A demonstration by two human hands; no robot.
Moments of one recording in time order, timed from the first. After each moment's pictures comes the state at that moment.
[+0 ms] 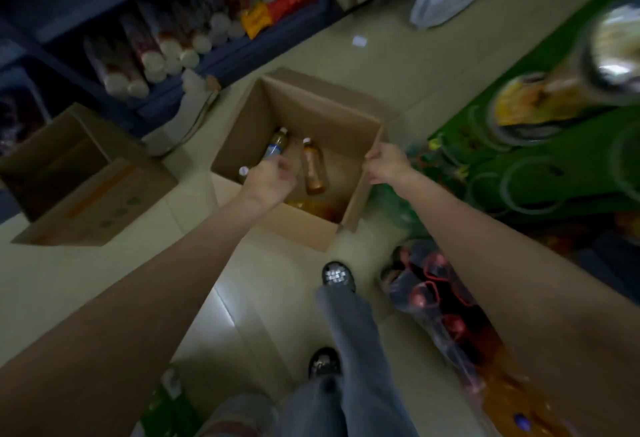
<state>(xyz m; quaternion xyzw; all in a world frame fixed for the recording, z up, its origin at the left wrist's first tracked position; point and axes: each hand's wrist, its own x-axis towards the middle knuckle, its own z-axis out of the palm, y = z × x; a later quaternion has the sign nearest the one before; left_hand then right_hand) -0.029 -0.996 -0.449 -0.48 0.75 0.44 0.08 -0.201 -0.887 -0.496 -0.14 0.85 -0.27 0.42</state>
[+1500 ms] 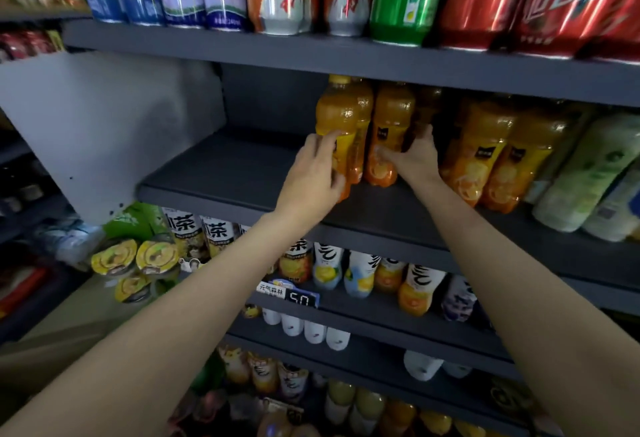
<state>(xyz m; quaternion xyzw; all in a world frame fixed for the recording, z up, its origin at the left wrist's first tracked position) -0.222 -0.278 0.012 0.17 0.89 0.32 -0.28 -0.304 -0.108 0.016 0.01 0.85 -0.48 -0.19</state>
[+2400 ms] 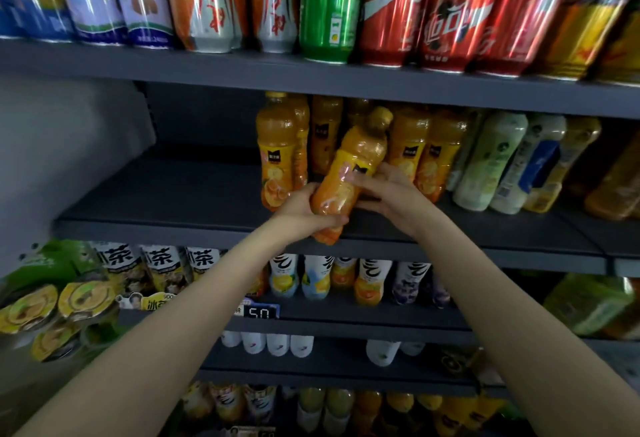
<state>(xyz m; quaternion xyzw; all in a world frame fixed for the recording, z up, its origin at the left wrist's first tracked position) -0.221 -0.244 0.002 0.16 0.84 0.51 0.07 -0.206 -0.079 0.030 0.00 0.71 -0.71 0.00</state>
